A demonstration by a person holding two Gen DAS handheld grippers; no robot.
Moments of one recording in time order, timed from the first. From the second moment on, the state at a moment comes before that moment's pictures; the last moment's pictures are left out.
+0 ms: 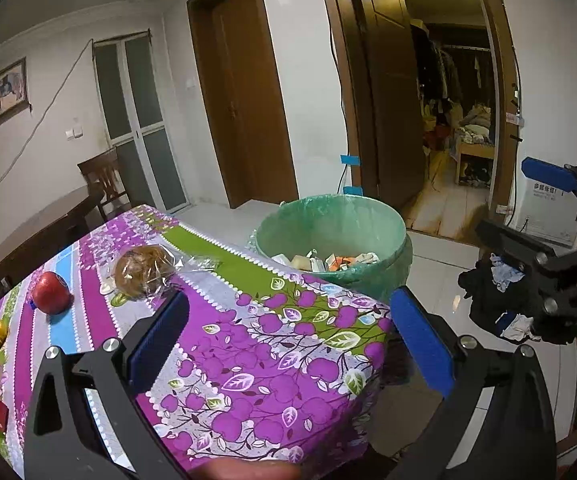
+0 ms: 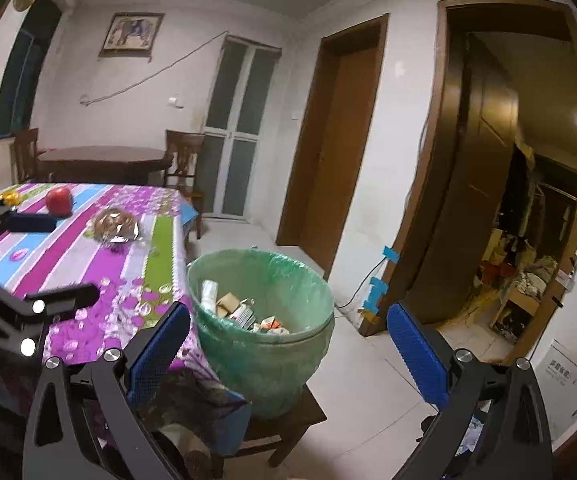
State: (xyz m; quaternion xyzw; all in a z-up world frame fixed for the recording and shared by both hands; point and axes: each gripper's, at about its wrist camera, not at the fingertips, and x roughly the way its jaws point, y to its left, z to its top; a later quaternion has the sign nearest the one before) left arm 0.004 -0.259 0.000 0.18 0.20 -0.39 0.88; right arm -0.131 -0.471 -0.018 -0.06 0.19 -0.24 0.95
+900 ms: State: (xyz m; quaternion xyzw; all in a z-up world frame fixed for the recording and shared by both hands) left arm 0.006 -0.272 -0.007 0.19 0.23 -0.37 0.88; right arm -0.134 -0.490 -0.035 -0.03 0.21 -0.25 0.95
